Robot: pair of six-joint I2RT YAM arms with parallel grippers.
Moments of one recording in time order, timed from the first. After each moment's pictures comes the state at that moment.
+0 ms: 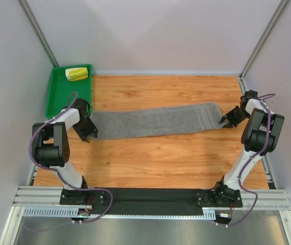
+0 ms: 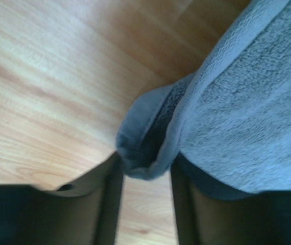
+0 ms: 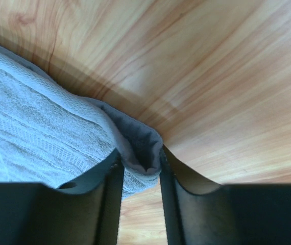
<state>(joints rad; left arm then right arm) 0.05 1.71 1.03 -0.71 -0.04 -0.61 -0.38 2.01 1.39 -0.71 -0.23 0.61</state>
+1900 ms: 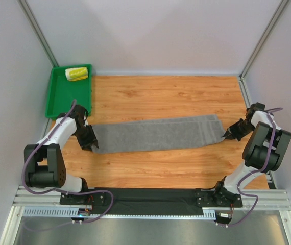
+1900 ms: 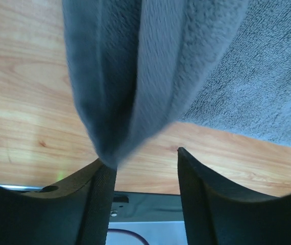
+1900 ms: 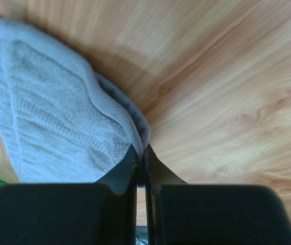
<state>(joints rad) 0.02 1.42 0.86 -0.91 0.14 -0.46 -0.47 1.73 1.10 -0.79 -0.27 0.58</state>
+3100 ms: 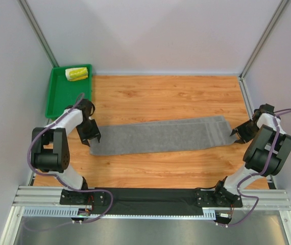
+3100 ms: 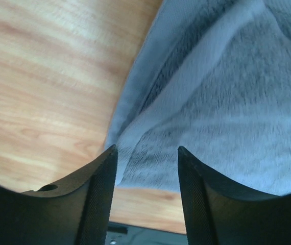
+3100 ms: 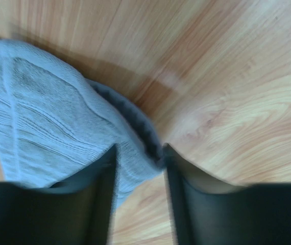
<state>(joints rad) -0.04 1.66 1.03 -0.85 -0.04 -0.50 -0.54 1.69 1.09 -0.76 -0.16 0.56</state>
